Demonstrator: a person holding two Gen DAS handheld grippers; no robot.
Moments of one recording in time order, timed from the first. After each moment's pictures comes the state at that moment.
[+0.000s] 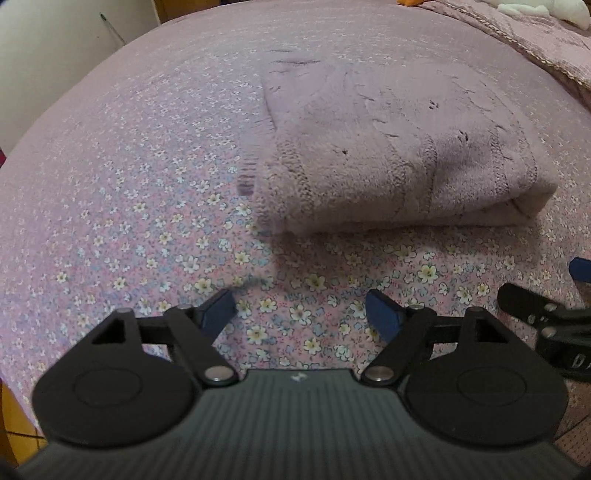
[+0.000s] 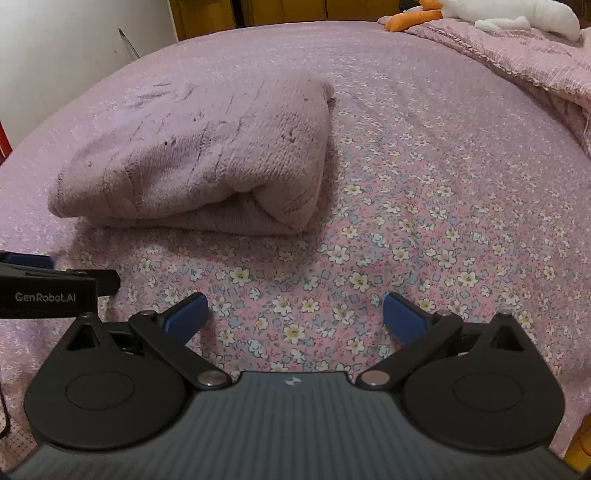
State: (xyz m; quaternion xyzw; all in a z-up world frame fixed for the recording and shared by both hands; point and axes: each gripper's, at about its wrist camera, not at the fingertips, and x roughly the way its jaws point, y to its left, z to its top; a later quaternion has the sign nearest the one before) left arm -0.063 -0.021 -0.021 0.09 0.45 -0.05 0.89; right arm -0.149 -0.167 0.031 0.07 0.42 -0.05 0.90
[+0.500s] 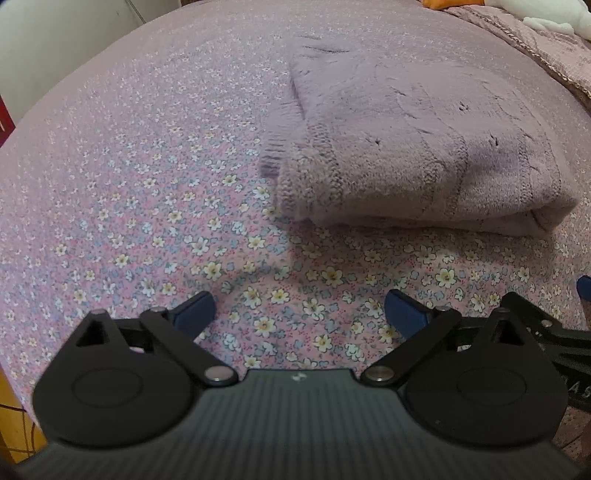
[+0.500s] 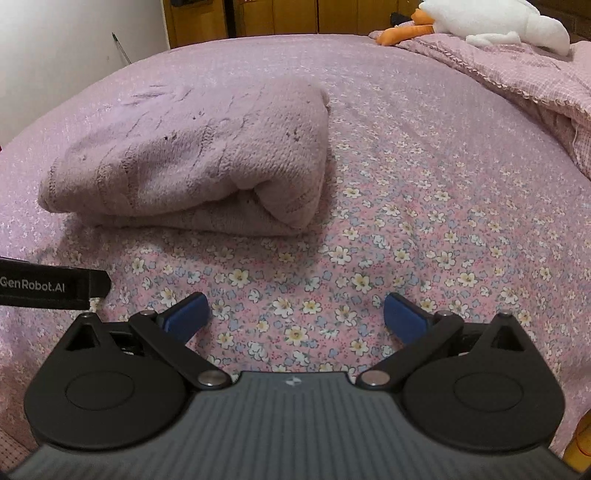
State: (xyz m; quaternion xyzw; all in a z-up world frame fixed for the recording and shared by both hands) left arm -0.056 0.000 -0.031 0.05 0.46 -0.03 0.88; right arm -0.150 -0.158 0.024 0.05 0.40 -0.07 0.91
